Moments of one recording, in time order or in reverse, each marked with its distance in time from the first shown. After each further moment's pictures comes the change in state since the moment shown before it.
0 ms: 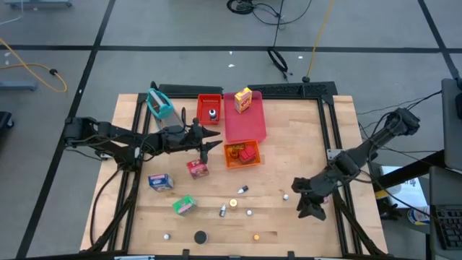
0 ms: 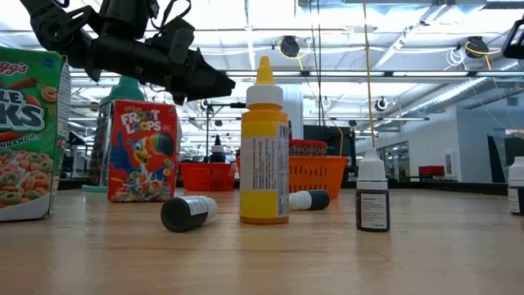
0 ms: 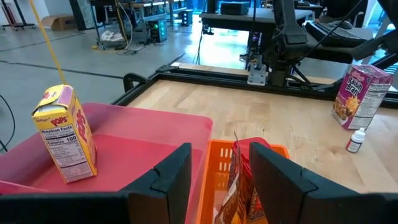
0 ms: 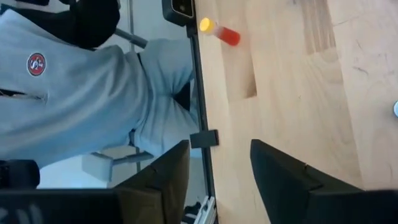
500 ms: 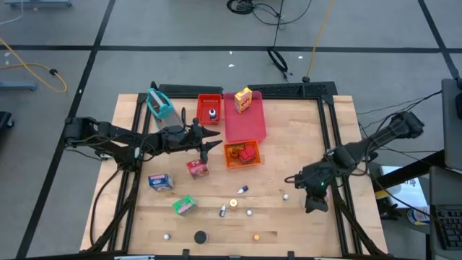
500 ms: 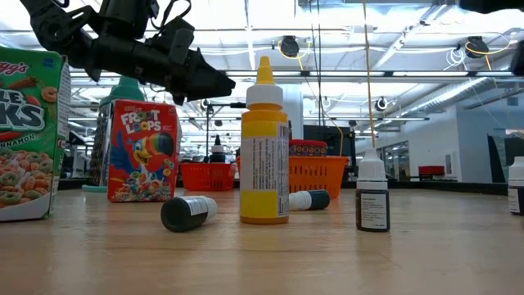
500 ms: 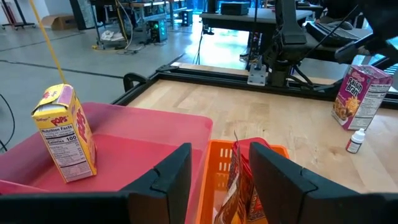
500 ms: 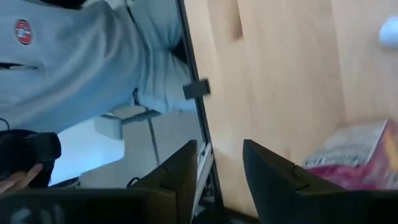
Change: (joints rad) left arm 0.000 0.000 0.000 0.001 -0.001 -0.004; right arm -0.148 -0.025 0.000 -0.177 -0.285 -0.064
